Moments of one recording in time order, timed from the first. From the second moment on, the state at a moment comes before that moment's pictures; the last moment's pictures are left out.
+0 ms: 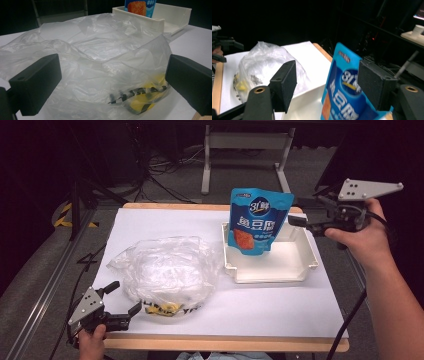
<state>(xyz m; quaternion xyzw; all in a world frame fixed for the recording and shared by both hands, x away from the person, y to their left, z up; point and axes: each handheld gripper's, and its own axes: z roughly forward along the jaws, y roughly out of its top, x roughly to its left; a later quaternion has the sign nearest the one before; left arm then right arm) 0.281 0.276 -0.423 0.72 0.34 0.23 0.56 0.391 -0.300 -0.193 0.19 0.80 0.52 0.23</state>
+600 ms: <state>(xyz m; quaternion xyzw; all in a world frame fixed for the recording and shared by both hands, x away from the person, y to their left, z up) 0.283 0.275 -0.423 0.72 0.34 0.23 0.56 0.343 -0.311 -0.254 0.25 0.78 0.51 0.26</state>
